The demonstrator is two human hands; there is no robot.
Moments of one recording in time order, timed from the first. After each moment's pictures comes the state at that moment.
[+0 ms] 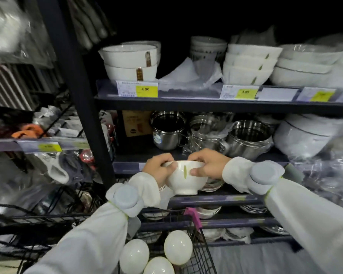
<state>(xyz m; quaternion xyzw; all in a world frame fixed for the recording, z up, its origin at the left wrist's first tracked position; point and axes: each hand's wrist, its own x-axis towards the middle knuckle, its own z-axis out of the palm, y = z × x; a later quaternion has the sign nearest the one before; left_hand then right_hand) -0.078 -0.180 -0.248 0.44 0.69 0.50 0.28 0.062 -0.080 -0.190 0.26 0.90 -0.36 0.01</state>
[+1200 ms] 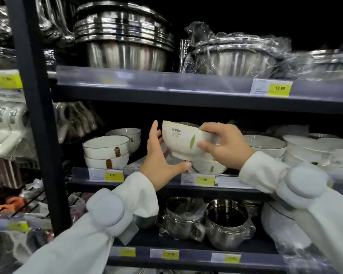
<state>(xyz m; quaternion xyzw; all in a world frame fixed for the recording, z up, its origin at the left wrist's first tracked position) -0.019 -0.087 -0.041 0.53 0.56 0.63 0.10 0.122 0.009 0.022 0.13 0.89 -0.17 -0.40</state>
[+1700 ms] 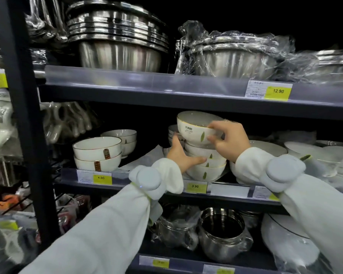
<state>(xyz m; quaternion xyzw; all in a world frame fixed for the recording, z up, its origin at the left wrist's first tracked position) -0.002 0.012 -0.032 0.45 0.69 0.55 0.13 0.120 0.092 0.022 0.20 0.87 -0.06 -0.44</state>
